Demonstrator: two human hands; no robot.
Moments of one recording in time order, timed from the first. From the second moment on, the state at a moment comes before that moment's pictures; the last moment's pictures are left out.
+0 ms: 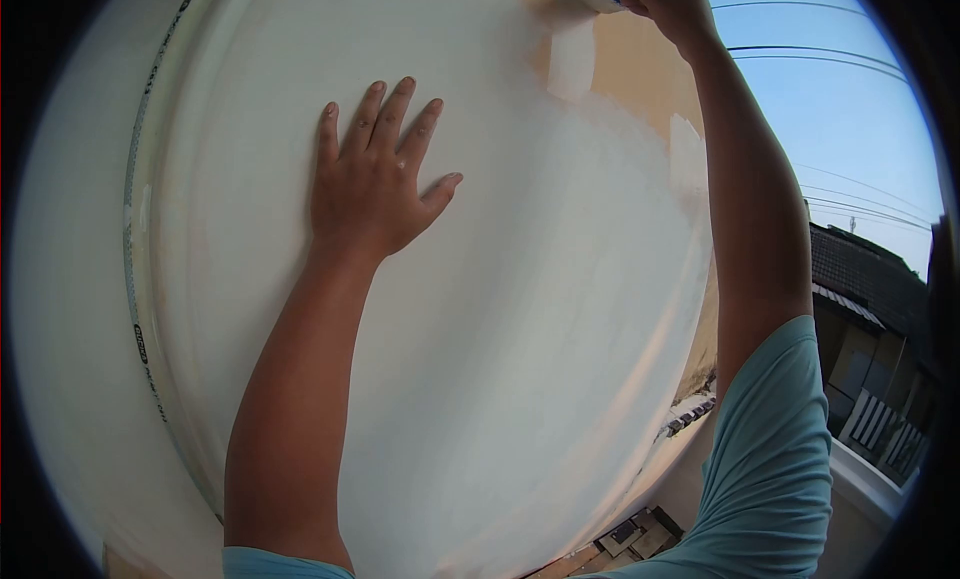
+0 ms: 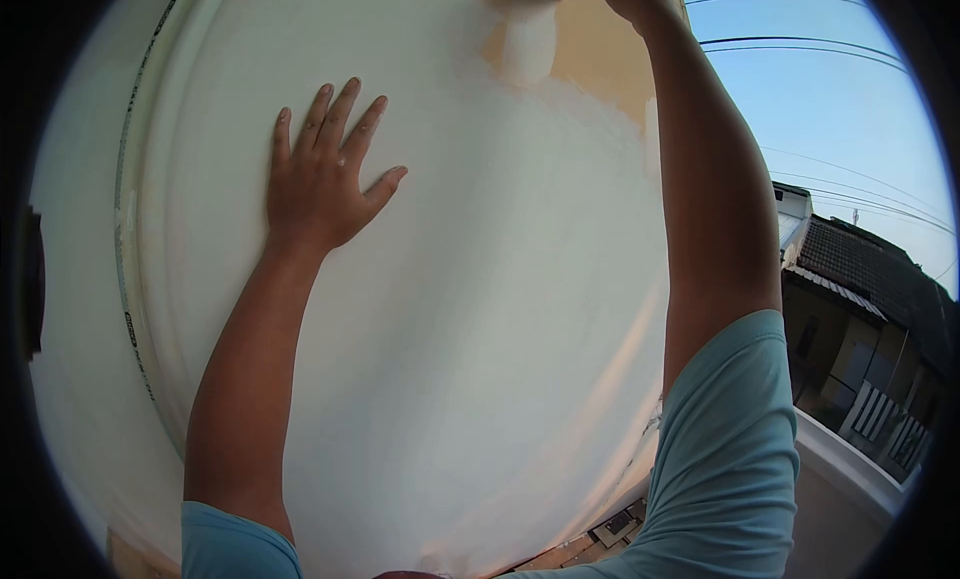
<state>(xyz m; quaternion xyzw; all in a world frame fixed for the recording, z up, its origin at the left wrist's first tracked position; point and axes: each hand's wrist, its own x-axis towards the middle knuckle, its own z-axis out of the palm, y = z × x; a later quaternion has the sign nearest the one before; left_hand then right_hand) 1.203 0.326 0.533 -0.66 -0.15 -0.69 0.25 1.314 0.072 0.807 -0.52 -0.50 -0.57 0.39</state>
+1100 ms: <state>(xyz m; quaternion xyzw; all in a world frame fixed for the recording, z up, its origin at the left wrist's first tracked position) 1.204 0.326 0.533 -0.65 -0.16 -0.70 0.25 1.300 0.083 0.771 -0.46 -0.59 -0.52 0.41</state>
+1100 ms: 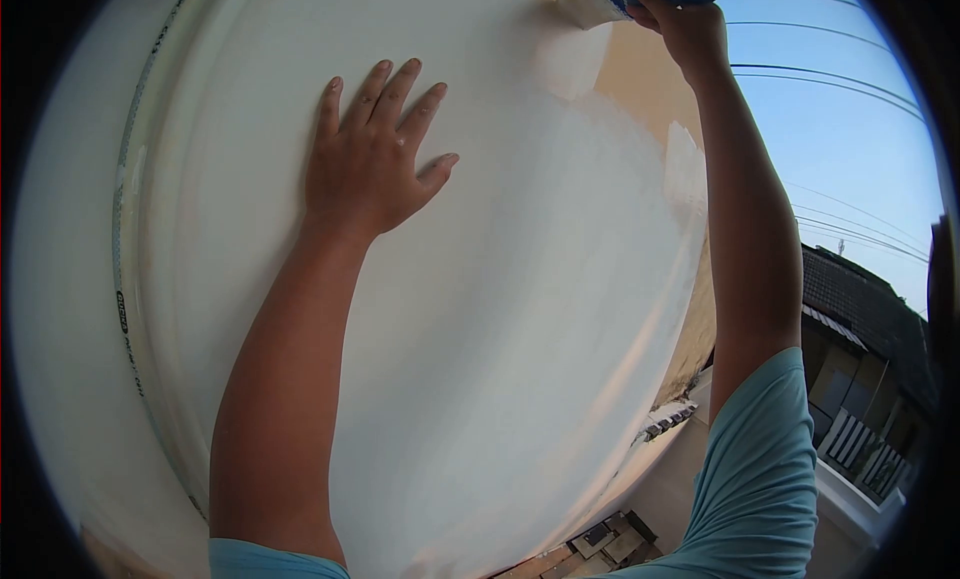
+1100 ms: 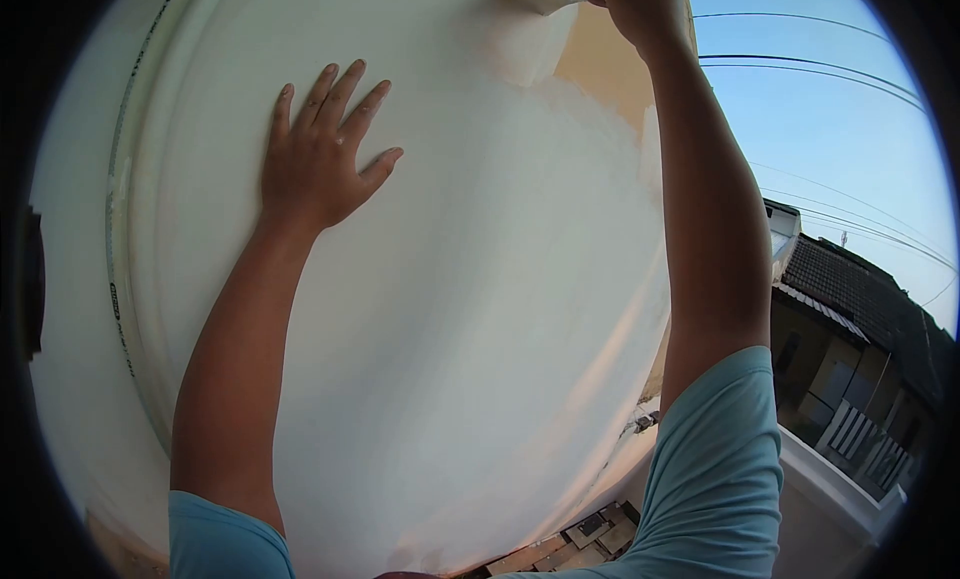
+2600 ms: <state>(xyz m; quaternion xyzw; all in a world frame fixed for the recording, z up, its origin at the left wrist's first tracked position) 1.206 0.327 0.533 -0.63 -0.18 -0.72 0.23 1.293 0.062 0.655 -0.57 -0.63 -0.48 0.23</state>
